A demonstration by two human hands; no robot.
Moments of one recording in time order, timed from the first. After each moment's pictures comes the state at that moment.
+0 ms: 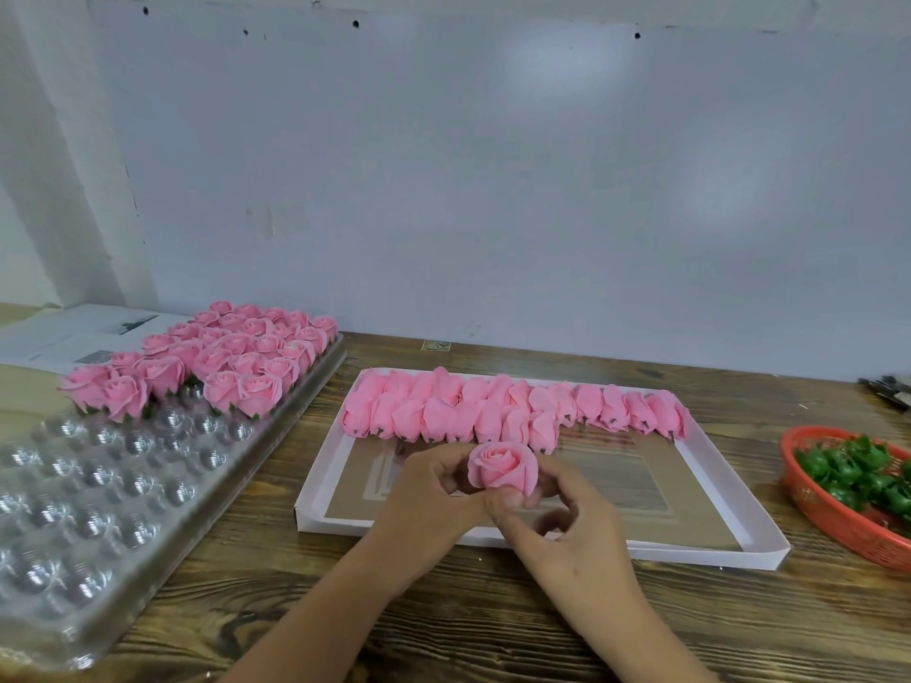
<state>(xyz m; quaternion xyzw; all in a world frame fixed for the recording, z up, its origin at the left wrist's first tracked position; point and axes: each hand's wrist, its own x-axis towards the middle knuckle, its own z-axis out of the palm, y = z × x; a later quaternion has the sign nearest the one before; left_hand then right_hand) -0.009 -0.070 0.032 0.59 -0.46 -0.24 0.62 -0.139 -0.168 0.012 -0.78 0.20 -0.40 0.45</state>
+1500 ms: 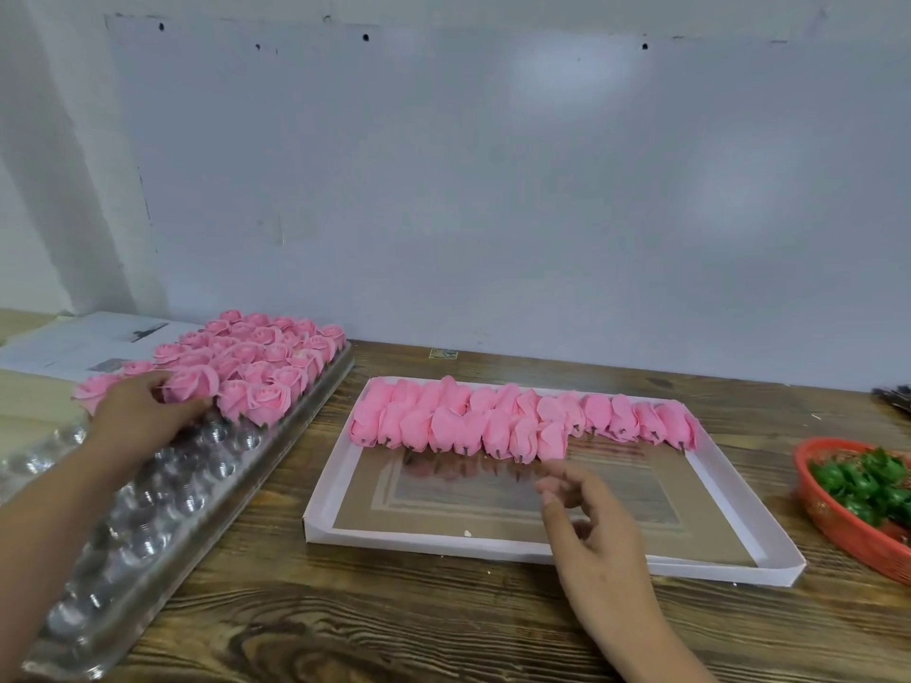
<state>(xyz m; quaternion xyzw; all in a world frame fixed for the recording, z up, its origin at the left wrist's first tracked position) 0.253 0.064 0.035 0.87 -0.16 0.06 0.46 -0.140 -0.180 0.002 -0.76 0.22 -0.42 0.45</state>
